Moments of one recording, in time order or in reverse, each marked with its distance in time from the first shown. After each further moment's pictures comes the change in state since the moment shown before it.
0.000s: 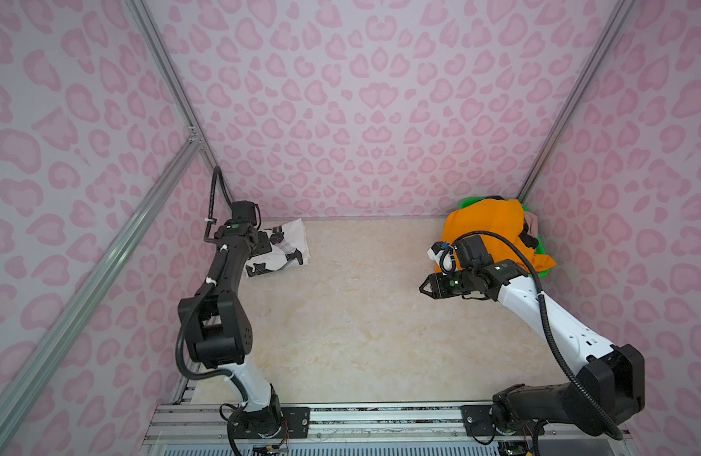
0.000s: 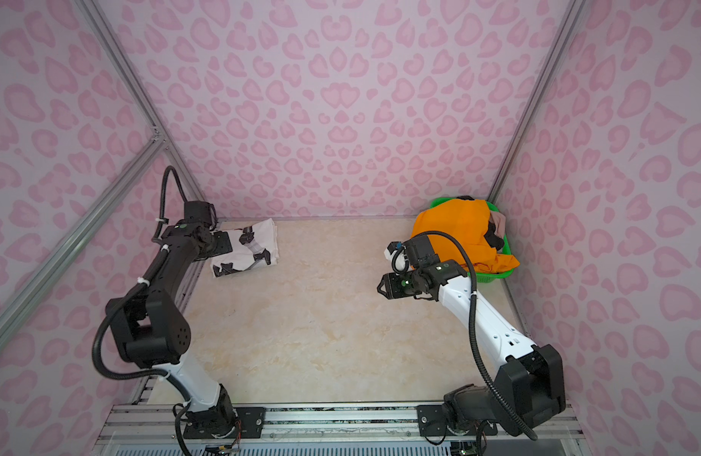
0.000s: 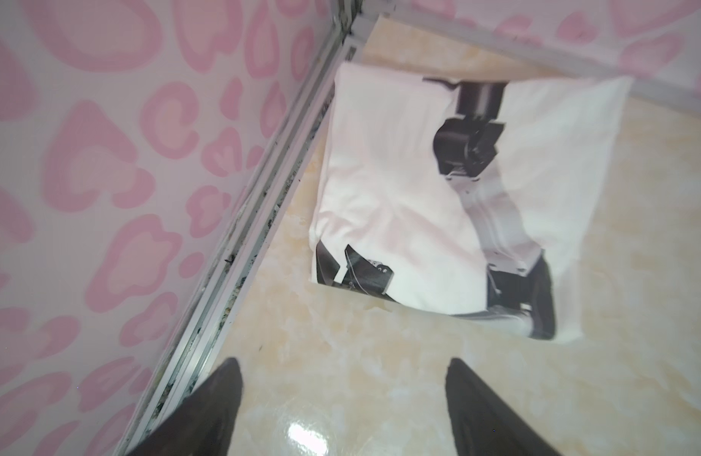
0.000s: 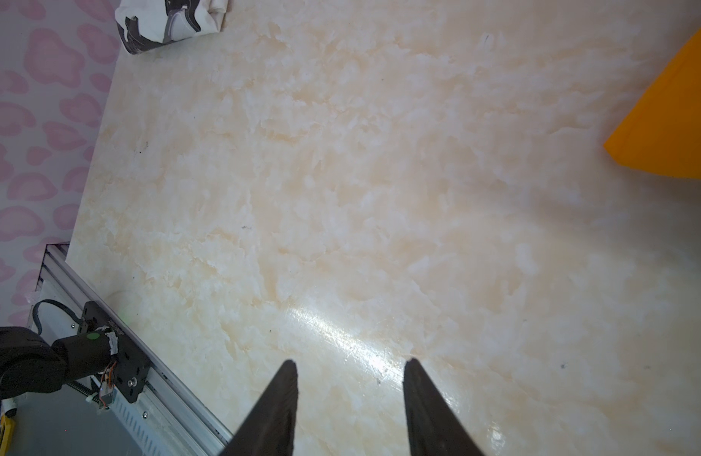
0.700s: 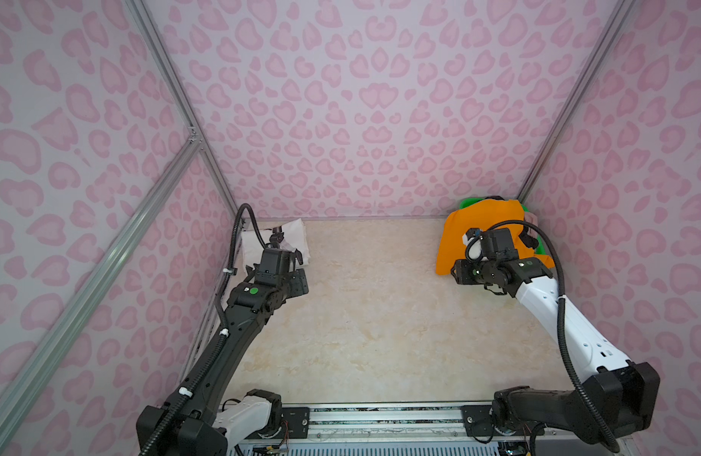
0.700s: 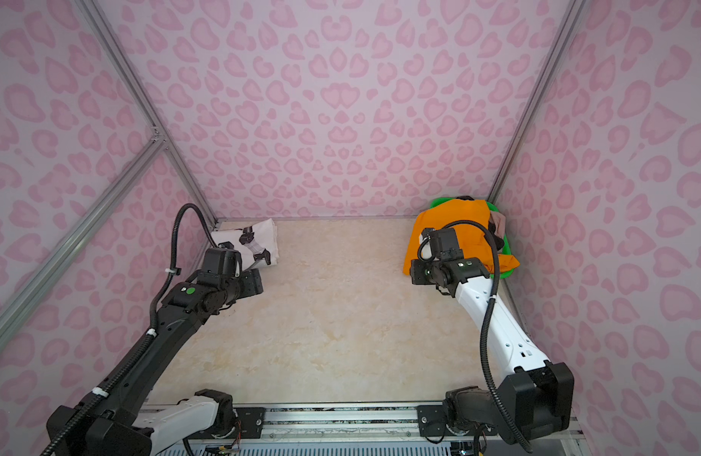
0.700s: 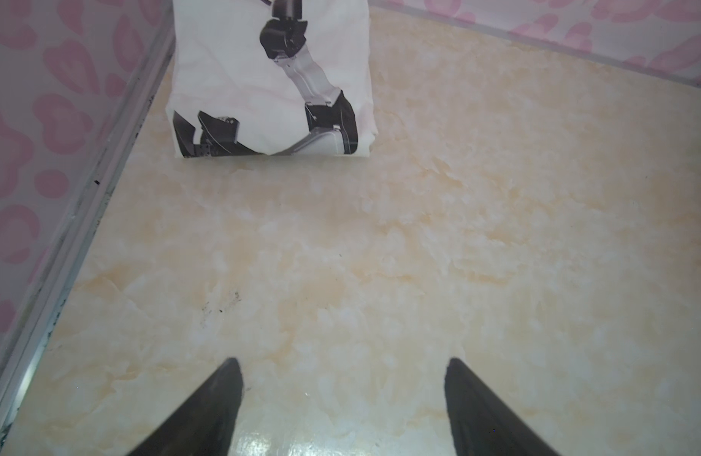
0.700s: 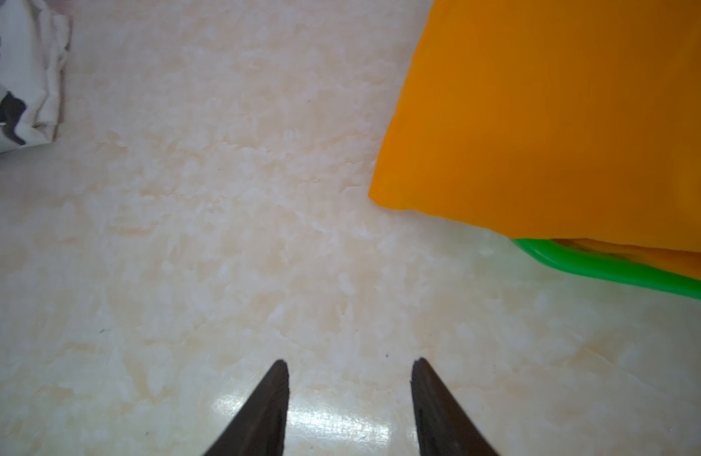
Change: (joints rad) left arm -0.386 -0.510 -0.535 0.029 0.049 -0.196; right arm -0.203 -0.045 0.032 -0.001 0.341 -0.019
